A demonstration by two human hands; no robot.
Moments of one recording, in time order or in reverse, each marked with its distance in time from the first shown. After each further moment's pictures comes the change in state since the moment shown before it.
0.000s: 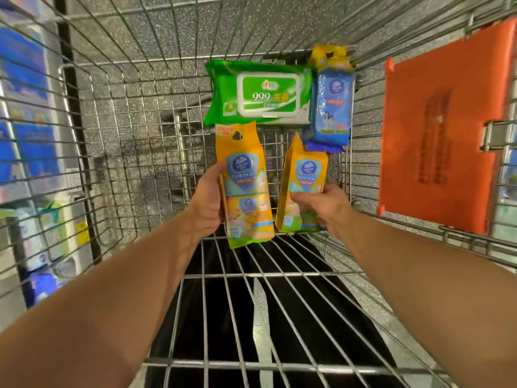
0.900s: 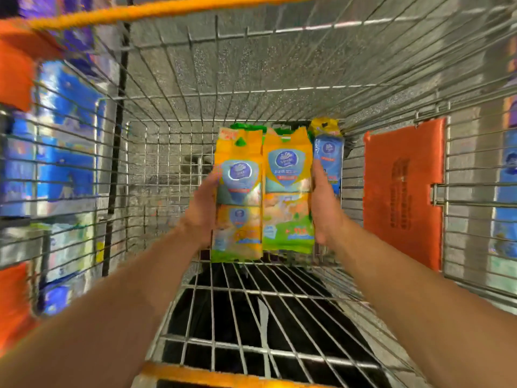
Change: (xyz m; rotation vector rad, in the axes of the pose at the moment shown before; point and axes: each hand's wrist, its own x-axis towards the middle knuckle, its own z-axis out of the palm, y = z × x) left_hand -0.089 0.078 0.041 0.047 0.056 0.184; right_hand -0.115 -0.097 0.008 0.520 -0.499 -0.172
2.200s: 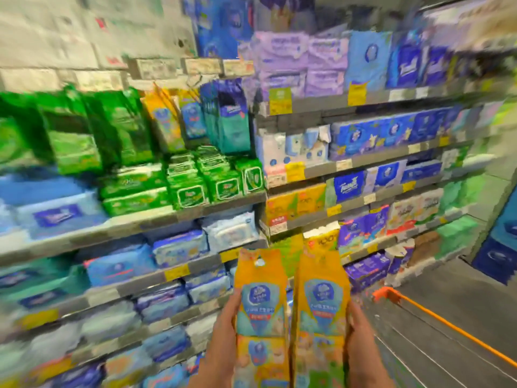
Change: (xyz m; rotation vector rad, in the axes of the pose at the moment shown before) left_hand -0.577 -0.049 -0.049 -0.961 0.584 0.959; right_hand -0.426 0.167 0.217 -0.362 -0.981 -0.014
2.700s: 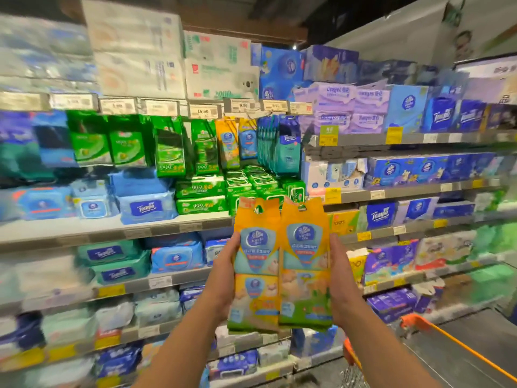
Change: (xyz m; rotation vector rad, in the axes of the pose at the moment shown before) left_hand -0.079 0.121 -0.055 0.148 -0.206 0.247; right_hand -0.042 0.037 0.139 -0.535 -0.208 -0.104
